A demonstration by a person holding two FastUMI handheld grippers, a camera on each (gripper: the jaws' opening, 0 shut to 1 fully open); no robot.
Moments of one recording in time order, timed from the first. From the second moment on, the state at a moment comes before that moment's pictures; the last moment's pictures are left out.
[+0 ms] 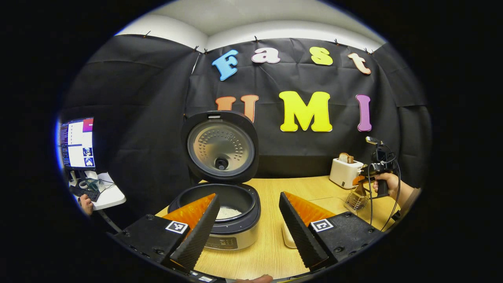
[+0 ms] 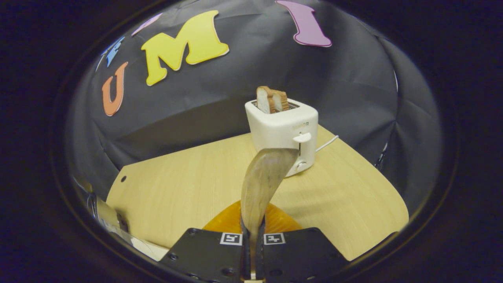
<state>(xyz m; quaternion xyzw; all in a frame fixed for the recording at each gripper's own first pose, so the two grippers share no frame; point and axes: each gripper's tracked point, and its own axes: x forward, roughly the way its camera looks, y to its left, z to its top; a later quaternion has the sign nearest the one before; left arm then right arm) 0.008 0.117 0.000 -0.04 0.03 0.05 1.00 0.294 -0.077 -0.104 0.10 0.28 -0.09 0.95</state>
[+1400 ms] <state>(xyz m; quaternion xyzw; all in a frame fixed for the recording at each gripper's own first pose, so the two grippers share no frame) -0.001 0.128 0.005 -0.05 0.02 0.04 1.00 0.212 0.146 -0.063 -0.03 0.20 0.06 0.98</state>
